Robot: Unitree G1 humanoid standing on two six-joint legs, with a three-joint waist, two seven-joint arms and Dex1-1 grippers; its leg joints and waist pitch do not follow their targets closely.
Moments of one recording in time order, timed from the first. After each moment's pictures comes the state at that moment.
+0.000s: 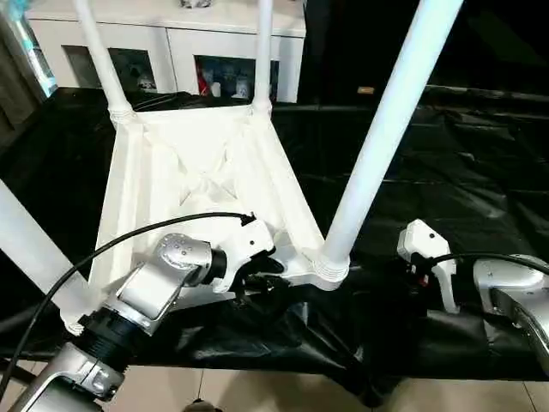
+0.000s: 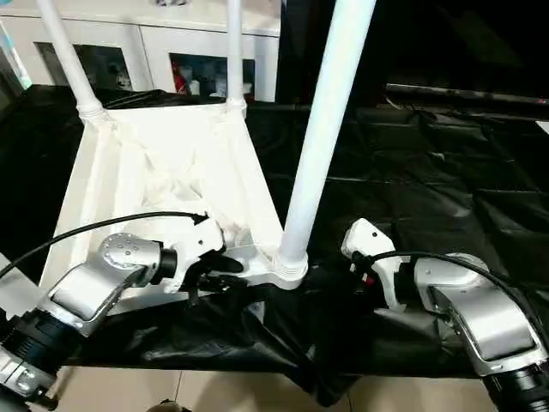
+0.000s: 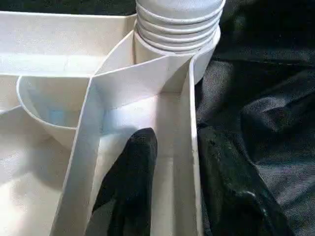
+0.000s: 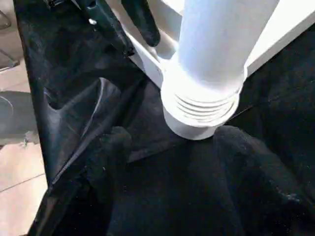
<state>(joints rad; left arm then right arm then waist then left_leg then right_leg) -0.48 0.44 -0.44 0.21 -0.10 0.41 -1.00 -0.20 -0.72 0.15 -0.13 0.28 0.58 1.07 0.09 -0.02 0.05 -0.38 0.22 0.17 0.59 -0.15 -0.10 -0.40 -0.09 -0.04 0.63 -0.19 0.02</state>
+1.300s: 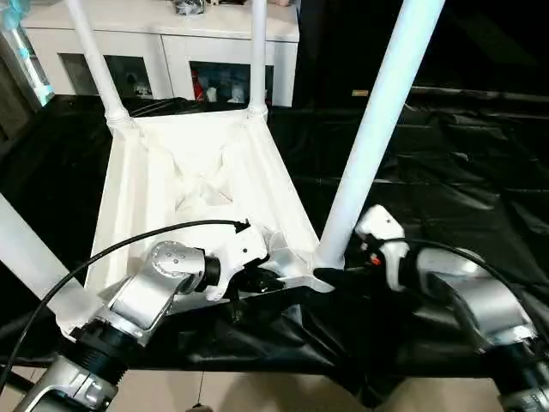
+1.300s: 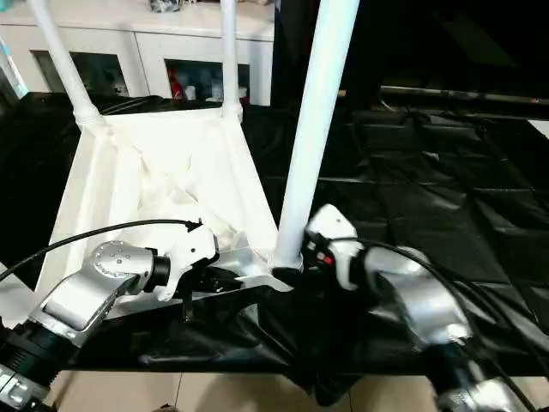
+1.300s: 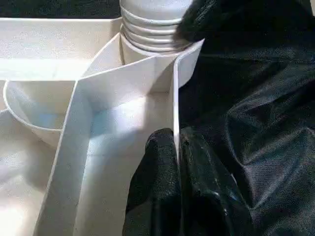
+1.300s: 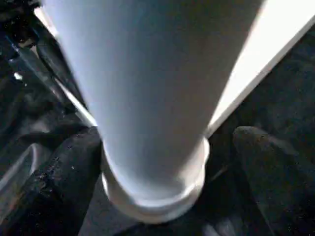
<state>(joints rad) -0.42 0.44 -0.41 0.19 -0.08 0.37 -1.02 -0.36 -0.46 0.22 0.17 0.19 0.42 0.90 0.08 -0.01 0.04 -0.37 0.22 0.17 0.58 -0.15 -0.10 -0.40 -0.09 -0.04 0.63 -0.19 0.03</state>
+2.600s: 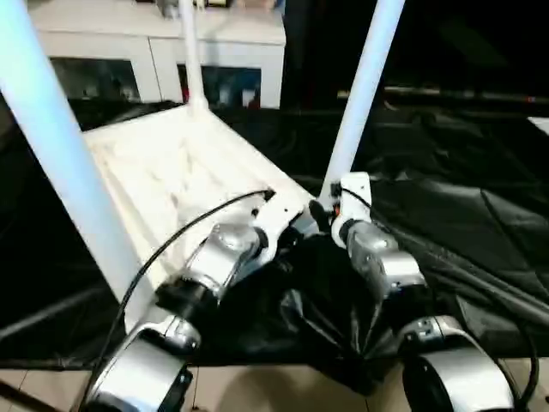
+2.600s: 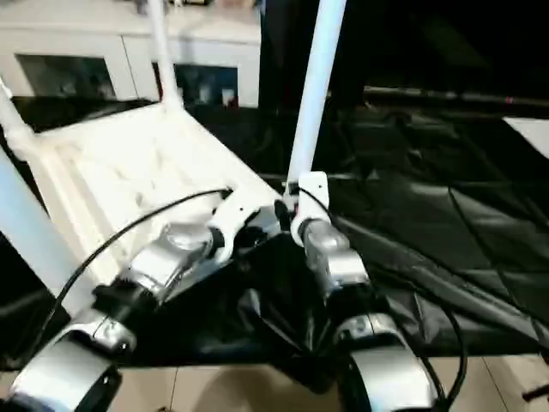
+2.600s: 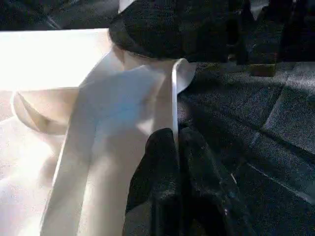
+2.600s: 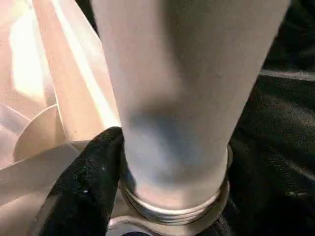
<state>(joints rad) -0.70 0.08 -0.32 0.69 0.04 0.36 -0.58 -0.69 -0.01 -0.01 0.84 0.12 0.20 0.11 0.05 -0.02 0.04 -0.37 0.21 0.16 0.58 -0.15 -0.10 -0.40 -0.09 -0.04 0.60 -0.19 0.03</state>
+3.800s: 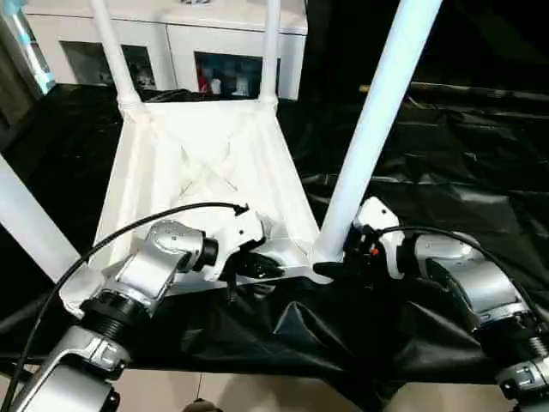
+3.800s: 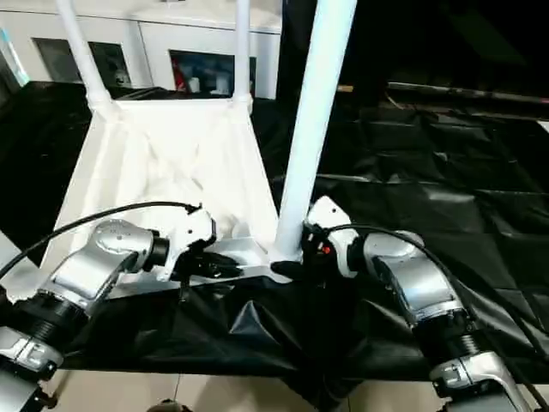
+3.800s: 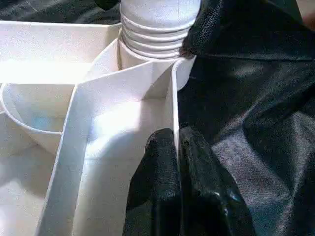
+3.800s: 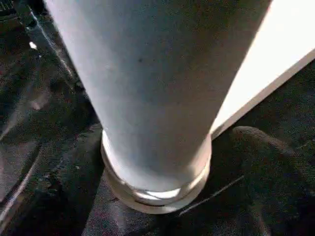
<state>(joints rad) -0.56 0.39 -0.36 0.41 -0.06 0.26 -1.19 -0.45 -0.48 0.25 0.30 0.16 0.36 1.00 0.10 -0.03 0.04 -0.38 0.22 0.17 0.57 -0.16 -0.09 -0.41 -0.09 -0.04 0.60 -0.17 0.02</state>
